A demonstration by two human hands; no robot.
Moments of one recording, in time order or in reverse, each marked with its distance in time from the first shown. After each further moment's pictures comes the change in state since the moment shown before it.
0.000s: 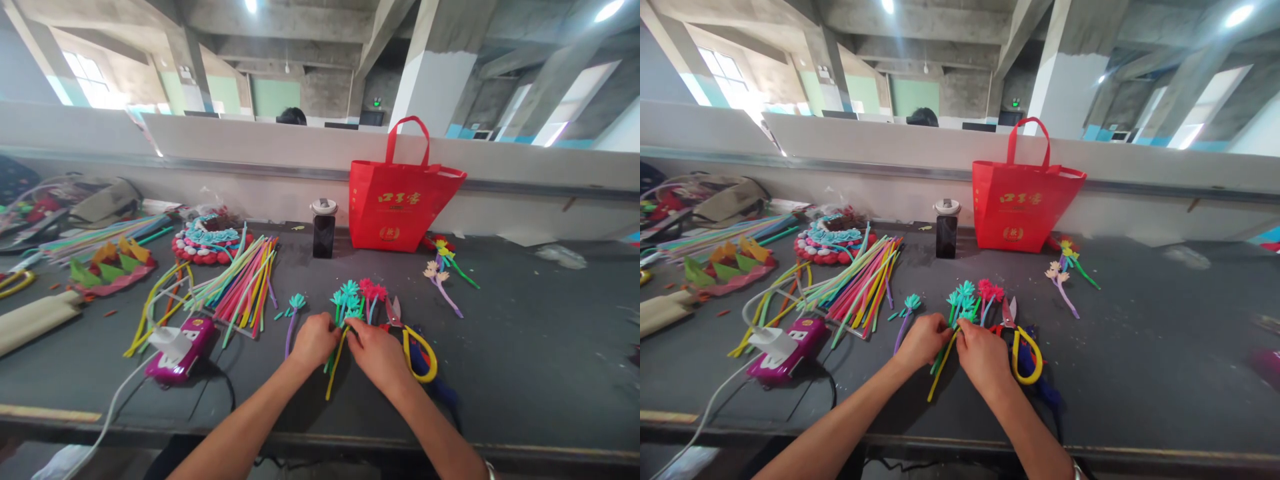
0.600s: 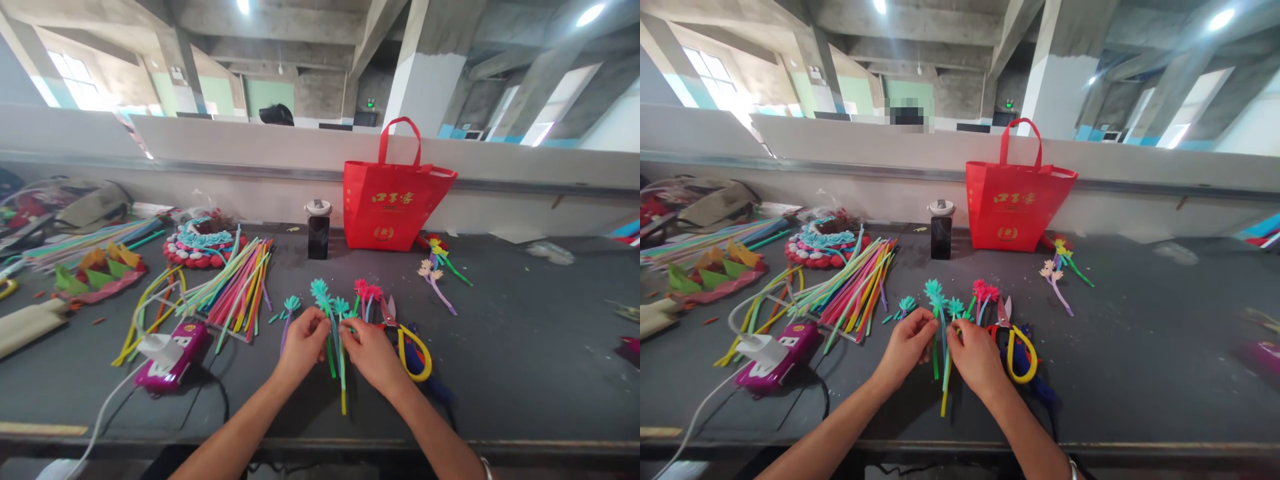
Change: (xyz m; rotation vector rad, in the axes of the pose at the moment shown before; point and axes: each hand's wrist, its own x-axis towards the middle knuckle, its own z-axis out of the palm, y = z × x) left_hand -0.017 0.007 -0.010 -0.508 -0.032 -0.040; right_hand 0.001 -0.007 -0.005 0.478 -0.015 0.078
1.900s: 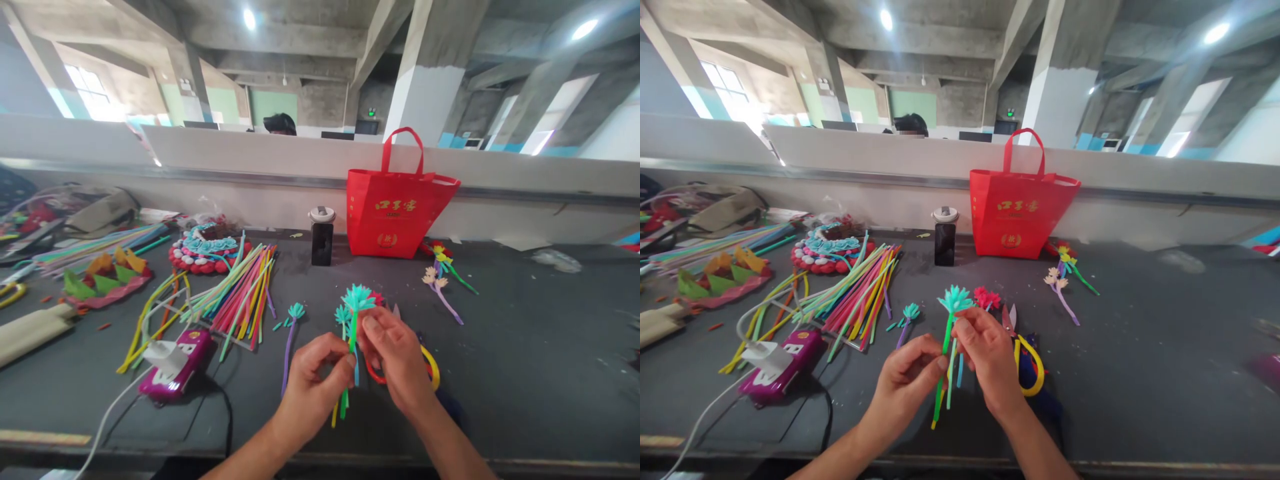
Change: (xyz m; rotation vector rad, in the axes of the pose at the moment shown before) left_hand -0.051 0.038 0.004 -0.028 -0.101 0.312; right_hand -0.013 -0.029 -0.024 0.952 0.142 -0.007
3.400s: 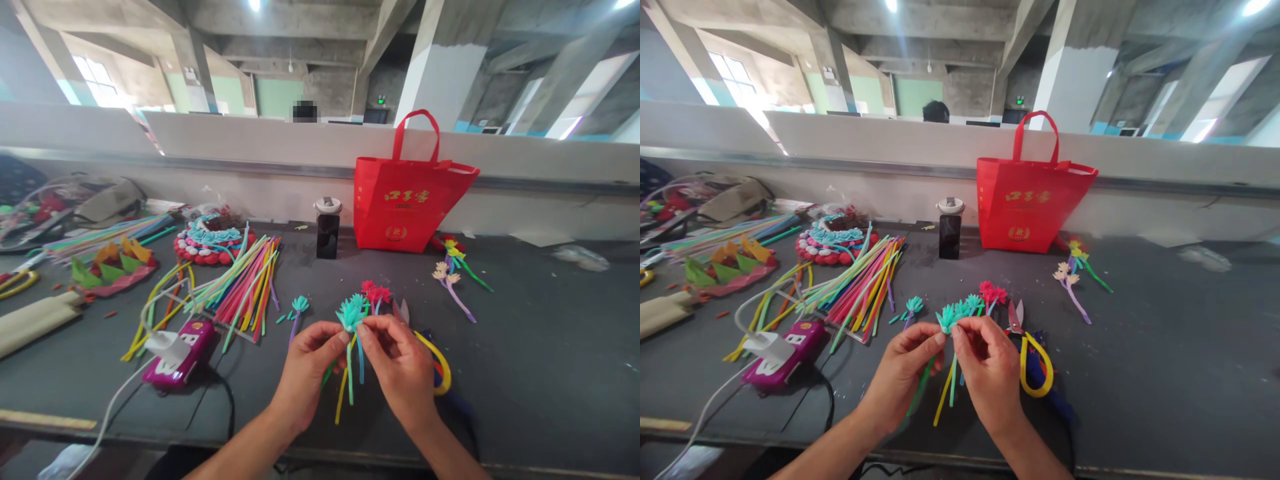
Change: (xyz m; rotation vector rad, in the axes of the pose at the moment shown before) left_hand 0.012 -0.006 0.001 -0.460 0.175 -0.379; right_hand -0.010 0.011 0.004 -0.559 0.193 -0.453
